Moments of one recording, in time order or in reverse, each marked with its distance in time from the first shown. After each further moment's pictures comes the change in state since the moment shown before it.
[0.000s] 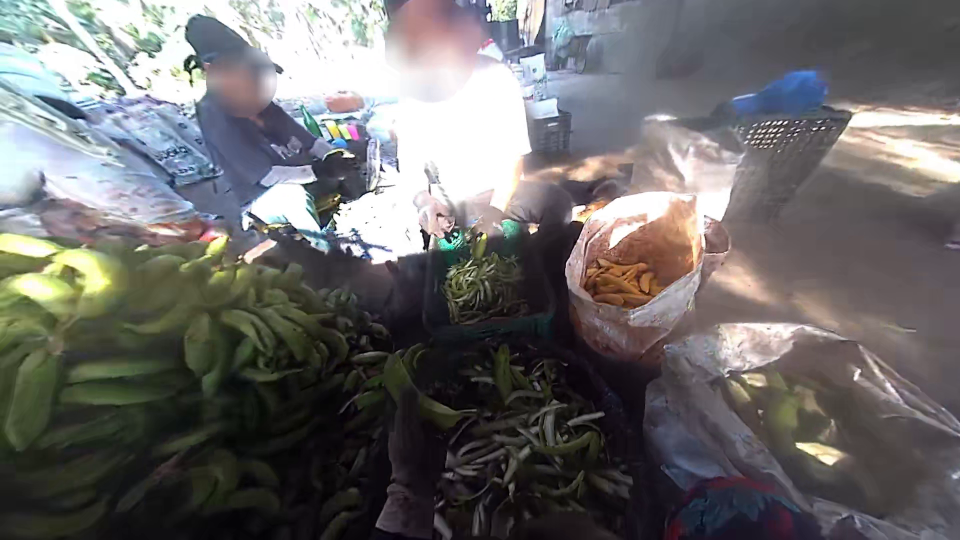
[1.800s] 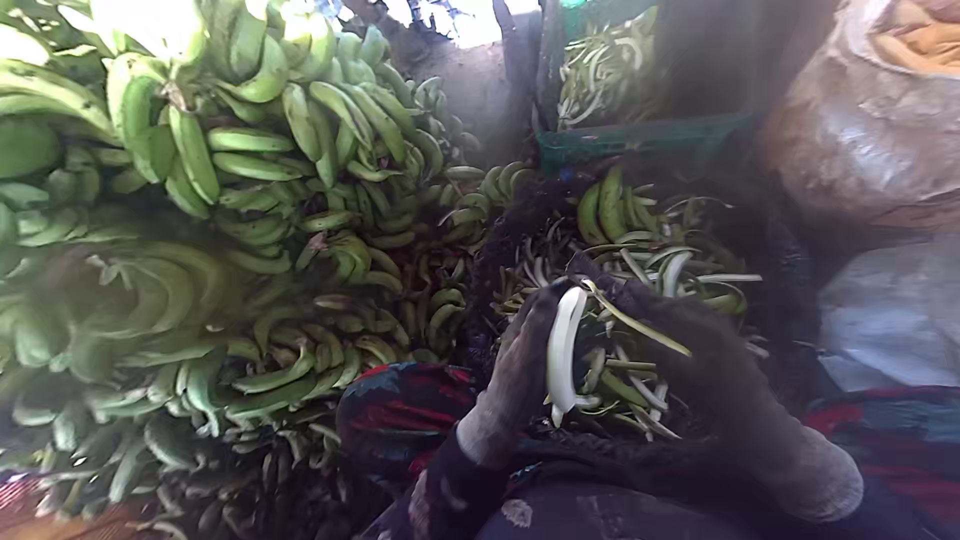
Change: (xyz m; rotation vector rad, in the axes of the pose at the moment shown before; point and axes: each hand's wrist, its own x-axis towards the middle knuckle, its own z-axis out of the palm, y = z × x) left_hand -0.100 0.023 -0.058 0.333 -0.375 -0.153; right_hand 0.036 0.019 -0.004 0.007 0.531 -0.170
